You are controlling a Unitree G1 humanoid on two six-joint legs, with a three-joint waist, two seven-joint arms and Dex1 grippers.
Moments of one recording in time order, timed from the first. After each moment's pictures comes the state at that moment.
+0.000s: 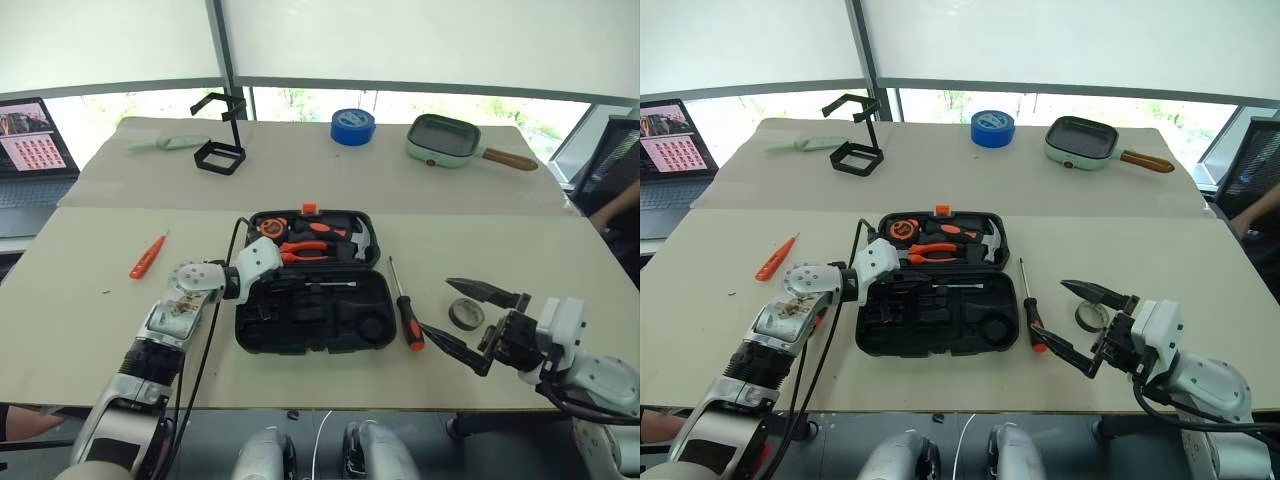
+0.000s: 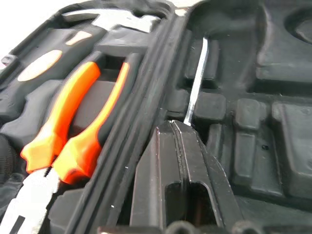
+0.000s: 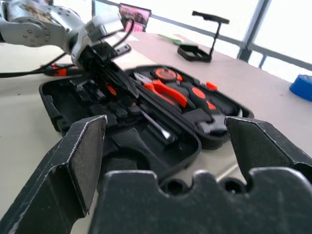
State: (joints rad) left arm -0.50 0.50 -0.12 0.21 -0.20 0.12 -1.07; right arm 0.28 -0.61 -0.30 -0.43 0.56 -0.02 0.92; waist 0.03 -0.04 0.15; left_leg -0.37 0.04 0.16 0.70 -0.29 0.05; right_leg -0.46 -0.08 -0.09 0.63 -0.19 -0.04
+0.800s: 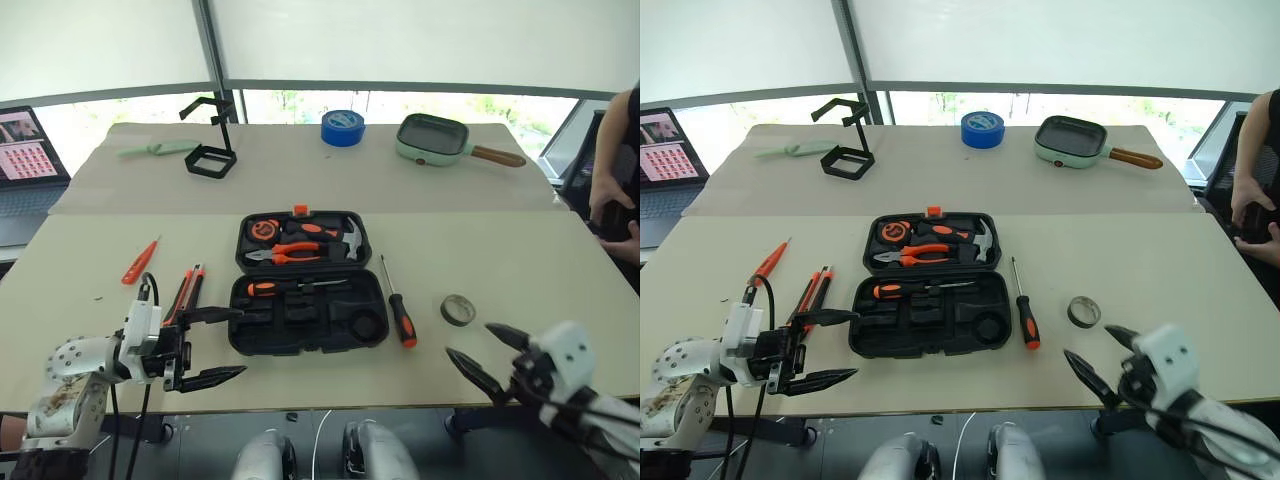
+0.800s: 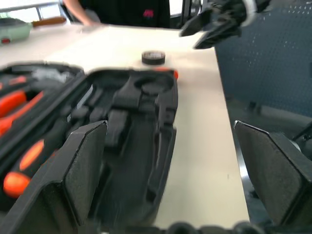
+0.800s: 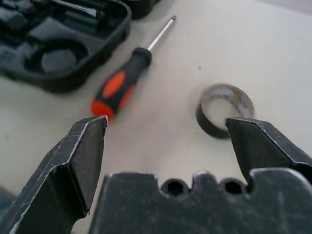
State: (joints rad) left arm 0.05 0.66 0.21 -0.13 -0.62 0.01 -1.43; right arm 0.32 -0.70 -0.34 -0.74 0.57 0.72 0.51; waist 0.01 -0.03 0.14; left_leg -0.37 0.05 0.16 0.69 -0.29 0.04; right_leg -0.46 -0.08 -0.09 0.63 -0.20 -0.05
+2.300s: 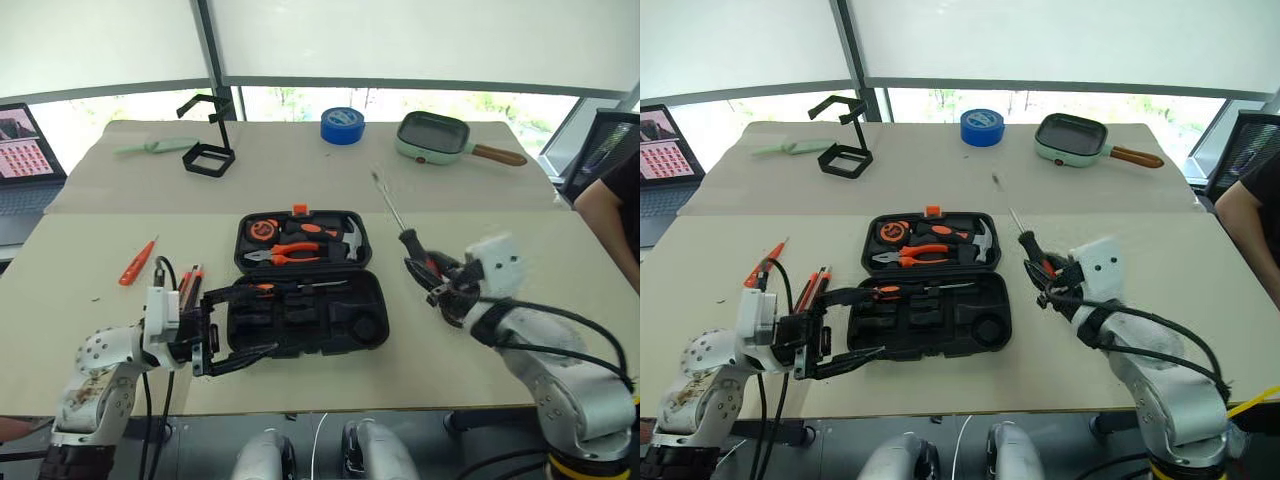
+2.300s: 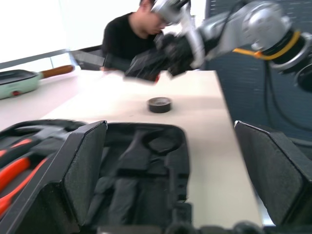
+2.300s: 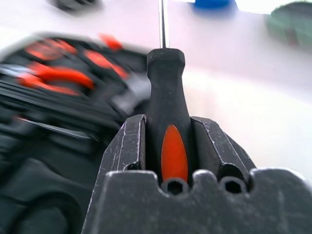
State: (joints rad) left arm 0.01 0.61 0.19 -0.20 -0.64 0.01 -1.28; right arm -0.13 -0.60 -0.11 -0.70 0.40 0.70 0.45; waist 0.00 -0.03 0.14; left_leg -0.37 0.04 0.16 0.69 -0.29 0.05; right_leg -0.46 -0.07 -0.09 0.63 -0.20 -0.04
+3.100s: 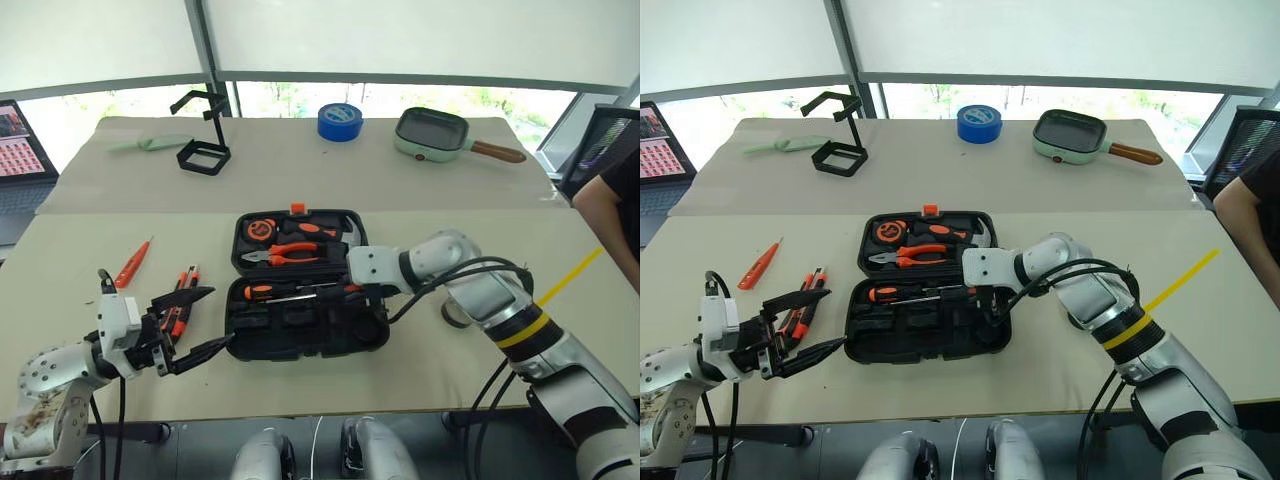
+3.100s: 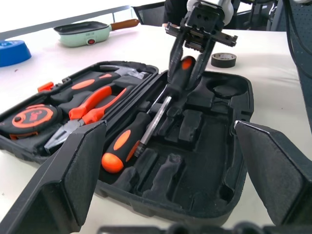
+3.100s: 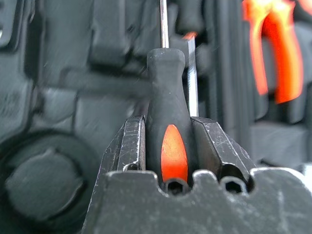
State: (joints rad) left arm 0.14 0.67 0.32 -0.17 -0.59 -0.02 -1.21; right arm -0.78 -0.62 0.54 0.04 -0.05 0.26 1.16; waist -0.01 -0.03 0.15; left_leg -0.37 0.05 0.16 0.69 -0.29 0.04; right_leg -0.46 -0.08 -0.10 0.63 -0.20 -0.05
